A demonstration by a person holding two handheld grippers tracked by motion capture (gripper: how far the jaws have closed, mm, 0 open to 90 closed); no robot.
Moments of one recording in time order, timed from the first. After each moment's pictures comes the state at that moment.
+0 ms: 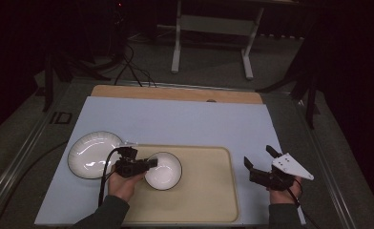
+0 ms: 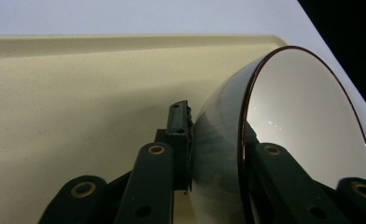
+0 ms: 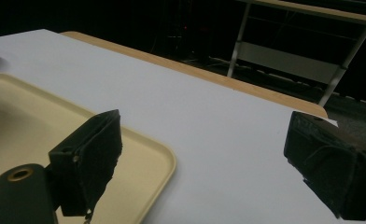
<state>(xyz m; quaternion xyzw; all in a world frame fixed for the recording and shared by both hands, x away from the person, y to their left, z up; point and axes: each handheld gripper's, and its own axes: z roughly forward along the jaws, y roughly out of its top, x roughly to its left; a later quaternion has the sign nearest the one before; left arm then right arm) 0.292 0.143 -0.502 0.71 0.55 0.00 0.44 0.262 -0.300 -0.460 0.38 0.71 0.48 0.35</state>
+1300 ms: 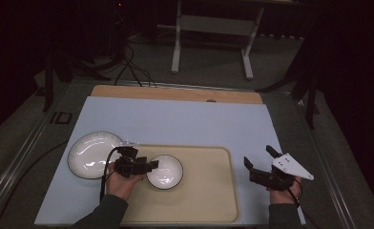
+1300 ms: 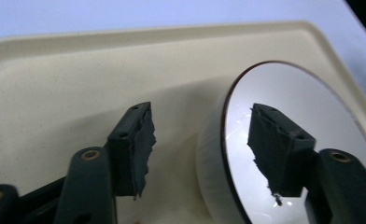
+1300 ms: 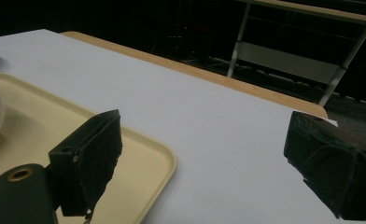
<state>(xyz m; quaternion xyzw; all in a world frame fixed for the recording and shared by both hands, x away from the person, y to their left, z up) 0.295 0.146 -0.501 0.73 0.55 0.02 0.41 0.262 -0.300 -0.460 0.38 0.71 0.48 0.35</state>
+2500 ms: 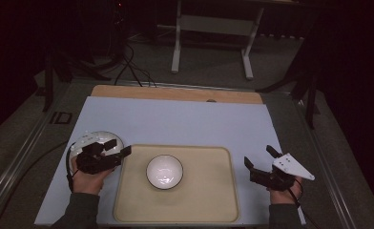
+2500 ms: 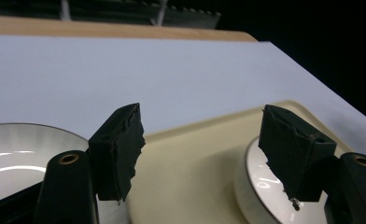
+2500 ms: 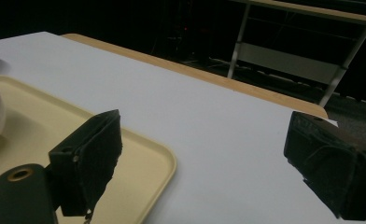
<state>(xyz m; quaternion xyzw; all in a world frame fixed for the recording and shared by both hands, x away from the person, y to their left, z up) 0.265 0.227 -0.451 0.67 0.50 0.17 0.52 0.262 -0.300 -0.459 0.38 0.71 0.49 0.35</state>
